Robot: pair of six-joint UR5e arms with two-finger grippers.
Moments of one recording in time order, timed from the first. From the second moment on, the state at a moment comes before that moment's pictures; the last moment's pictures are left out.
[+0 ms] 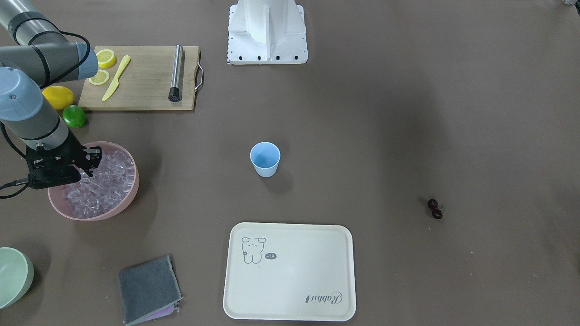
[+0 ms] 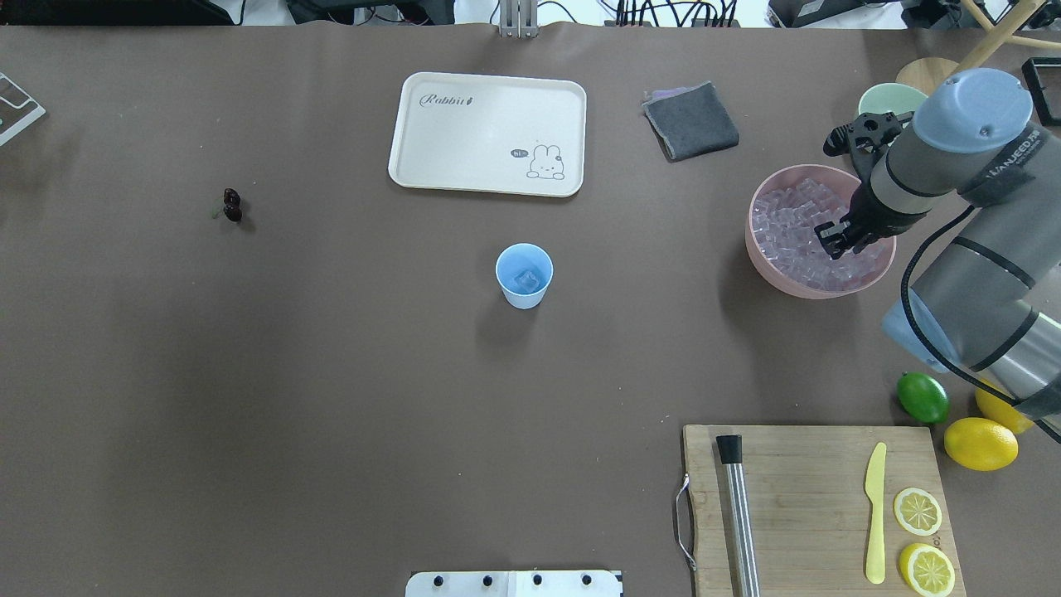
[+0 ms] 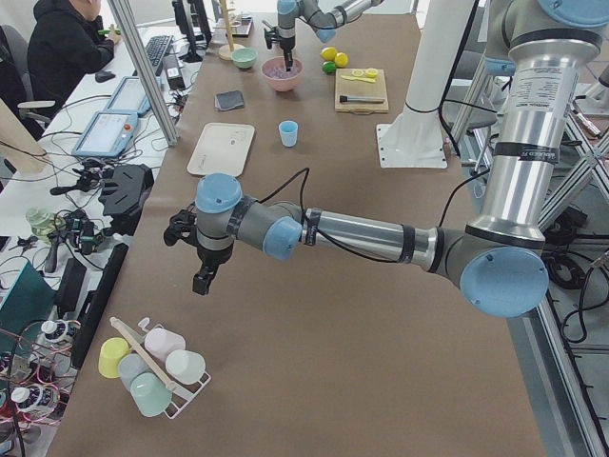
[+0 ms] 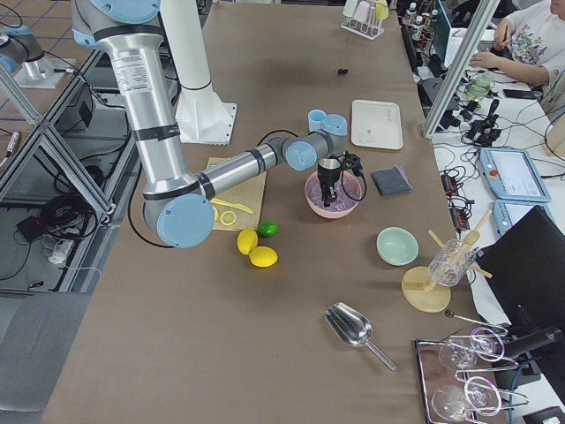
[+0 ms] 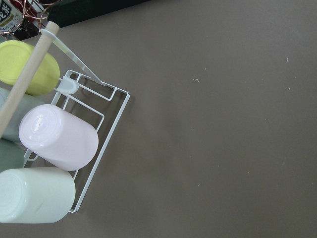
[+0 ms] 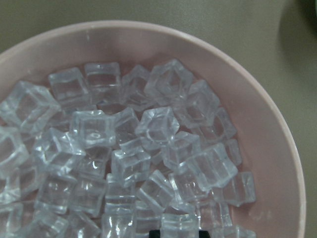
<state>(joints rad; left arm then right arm) -1.49 -1.72 -1.57 -1.84 -2.26 -0.07 0.91 -1.32 1.72 -1.50 2.03 0.55</state>
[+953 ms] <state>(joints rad) -1.49 -1.72 -1.59 -1.85 -2.26 -0.09 0.76 -0.90 1.78 -1.74 2.02 0.96</state>
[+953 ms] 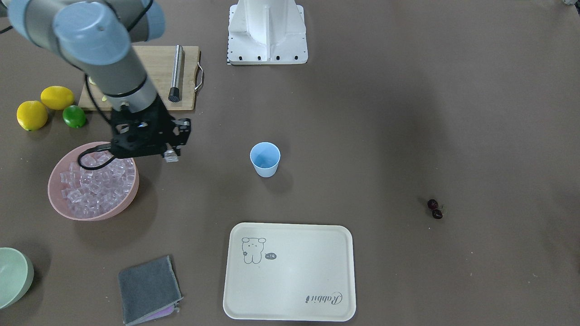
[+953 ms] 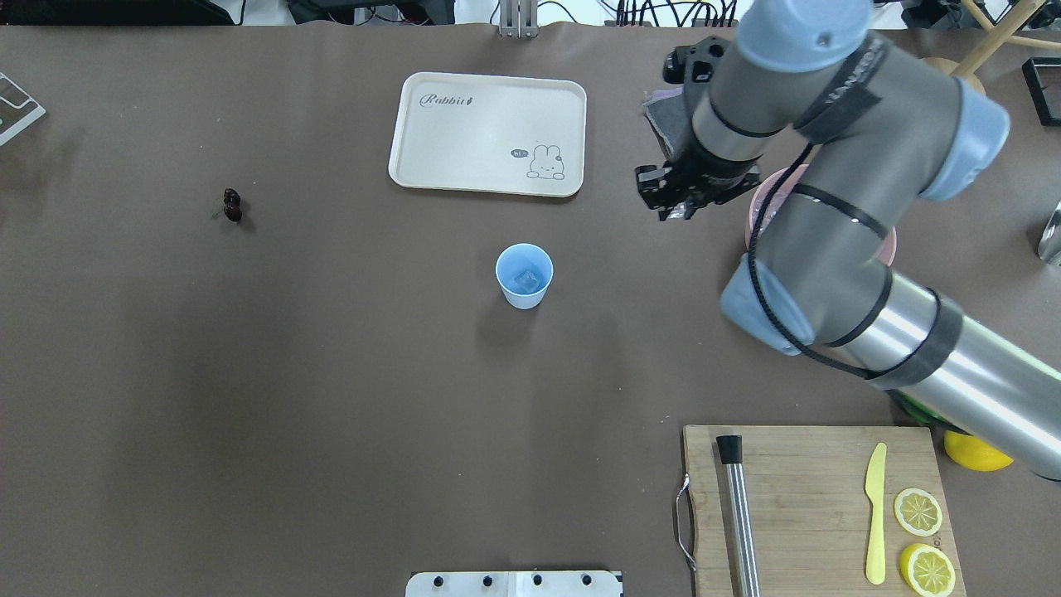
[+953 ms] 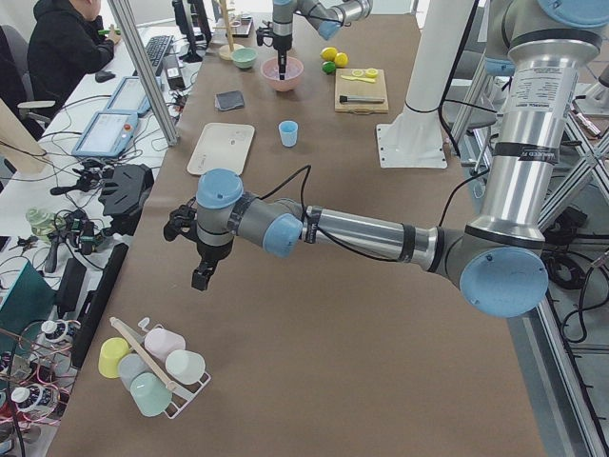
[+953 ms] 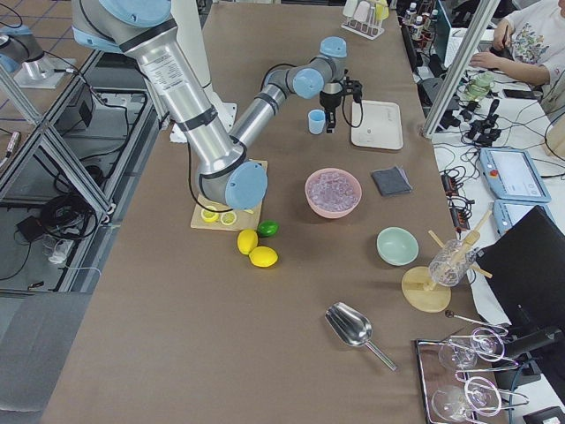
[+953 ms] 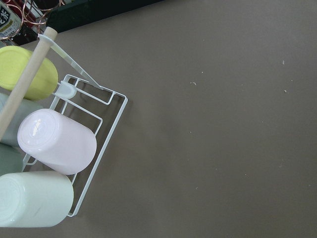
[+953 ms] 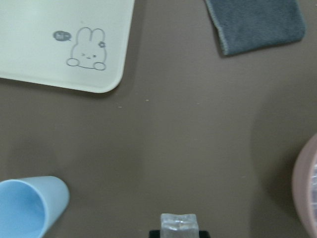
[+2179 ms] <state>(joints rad) -1.49 -1.73 -1.61 -1.88 -2.26 -0.12 0.55 -0.70 1.53 -1.64 1.80 1.16</state>
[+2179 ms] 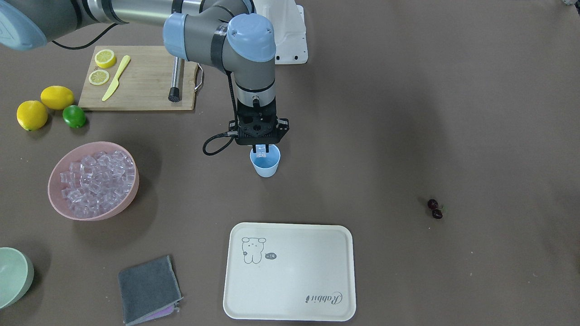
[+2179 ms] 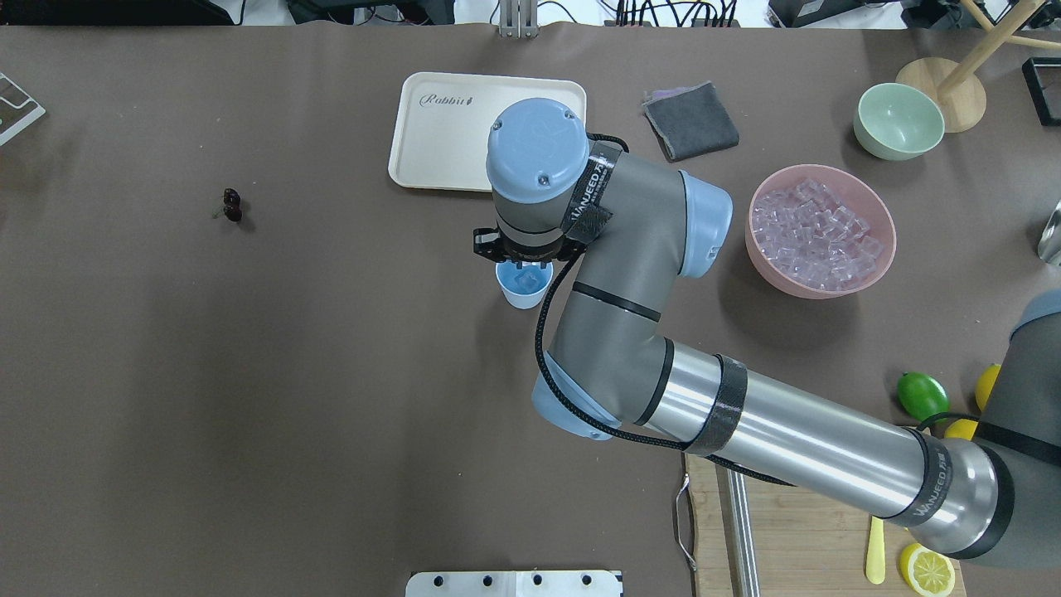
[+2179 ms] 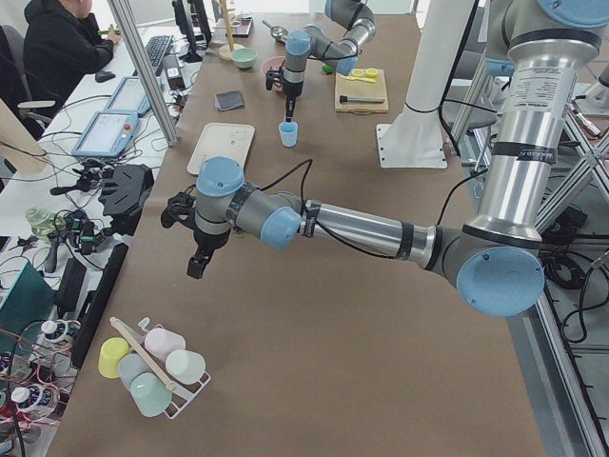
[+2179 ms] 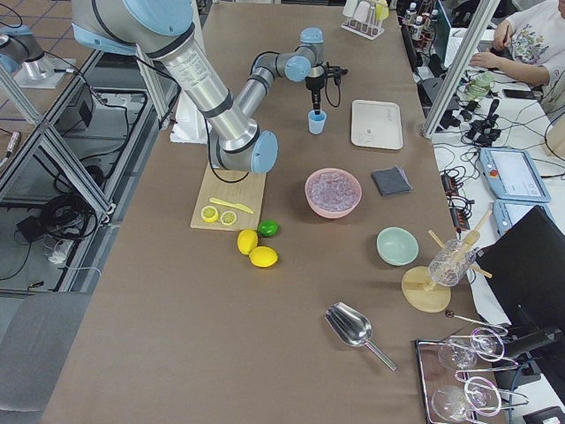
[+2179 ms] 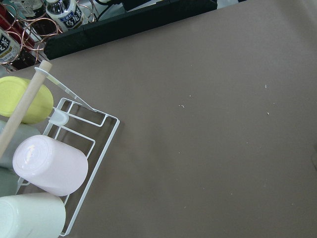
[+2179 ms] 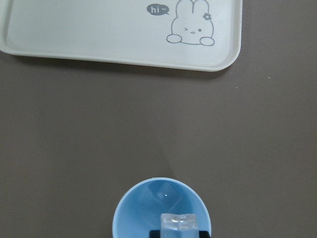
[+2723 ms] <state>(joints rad) -1.49 -1.72 -1.61 -1.88 -2.26 -0.12 0.55 -0.70 1.50 -1.58 1.76 1.16</state>
